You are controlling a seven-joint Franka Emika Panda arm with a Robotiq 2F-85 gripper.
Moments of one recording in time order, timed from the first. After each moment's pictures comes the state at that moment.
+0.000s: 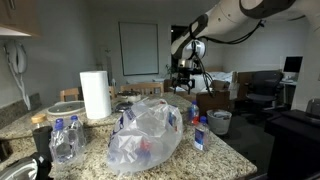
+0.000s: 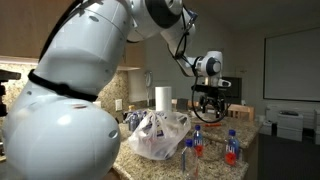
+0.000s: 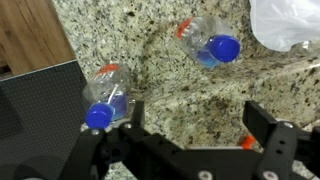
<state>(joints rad) -0.02 0.42 -0.09 -1.64 0.14 2.11 0.24</state>
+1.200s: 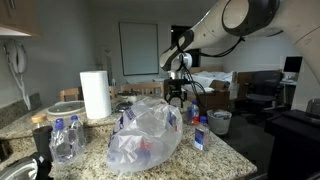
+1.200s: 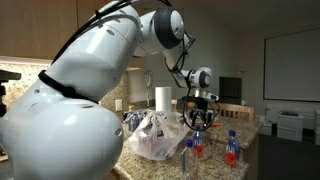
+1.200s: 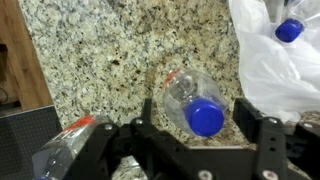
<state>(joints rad) 0.05 0.57 -0.07 -1.53 0.11 1.95 0.33</state>
